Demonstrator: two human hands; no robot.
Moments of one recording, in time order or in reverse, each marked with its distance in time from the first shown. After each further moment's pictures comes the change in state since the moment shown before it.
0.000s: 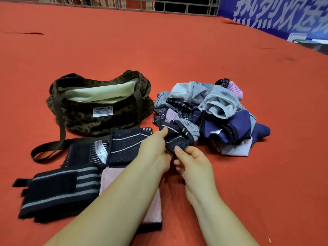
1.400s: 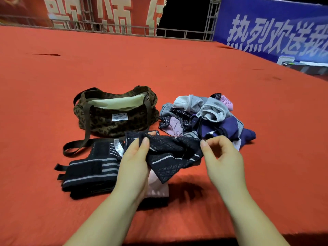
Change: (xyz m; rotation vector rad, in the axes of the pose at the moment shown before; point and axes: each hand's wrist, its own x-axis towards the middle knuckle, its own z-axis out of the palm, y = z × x) left_hand -0.104 0.001 -0.078 0.210 -0.248 0.613; right_hand -0.071 -0.054 -0.037 -0.725 0.175 -0.735
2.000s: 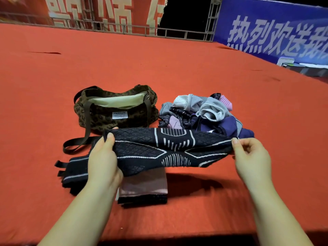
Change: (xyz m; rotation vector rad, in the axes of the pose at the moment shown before) left_hand 0.019 0.022 -0.037 -0.035 0.373 -0.033; right_hand 0.025 0.034 -0.038 -0.067 0.134 0.196
